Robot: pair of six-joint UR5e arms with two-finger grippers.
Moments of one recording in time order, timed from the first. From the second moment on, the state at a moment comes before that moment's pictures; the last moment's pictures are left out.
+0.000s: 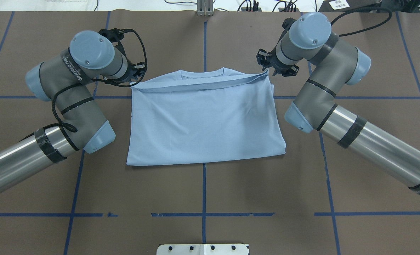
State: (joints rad) left arm -0.75 -2.19 -1.47 -1.89 -1.74 -1.39; right arm 0.81 -0.92 1.36 -1.17 1.86 1.45
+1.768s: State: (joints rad) left arm -0.76 -2.18 -1.55 -1.87 -1.74 -1.38; right arm 0.54 -1.34 1.76 -1.07 1.82 1.44
